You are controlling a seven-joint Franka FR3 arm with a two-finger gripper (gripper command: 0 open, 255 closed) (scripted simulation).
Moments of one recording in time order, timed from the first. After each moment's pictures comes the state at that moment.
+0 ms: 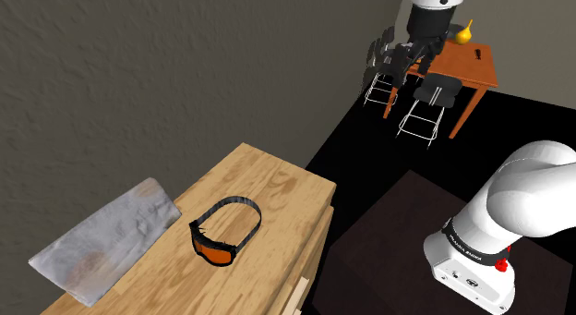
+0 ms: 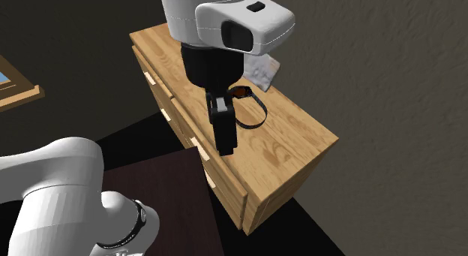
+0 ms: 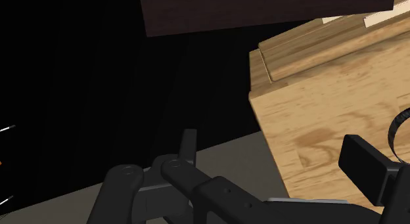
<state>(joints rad) -0.02 -0.78 0.06 -2.36 -0.10 1.57 0.17</state>
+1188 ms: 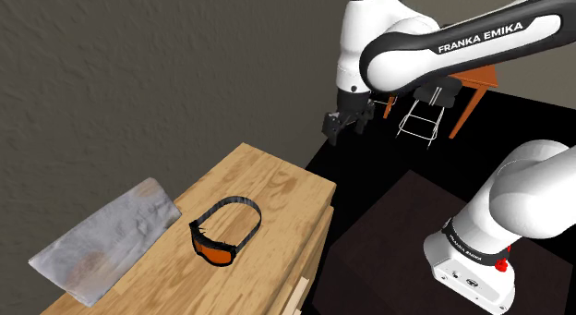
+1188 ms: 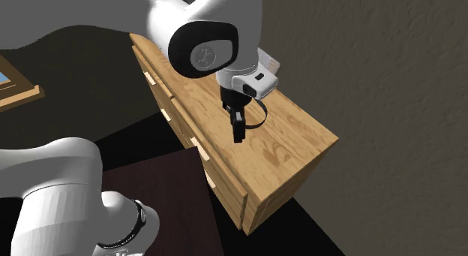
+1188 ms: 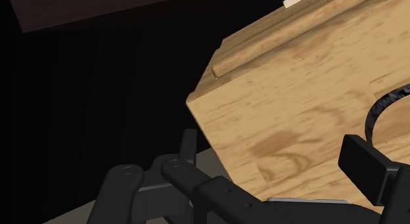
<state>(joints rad) 0.03 -0.47 0.25 -2.54 0.04 2.04 0.46</state>
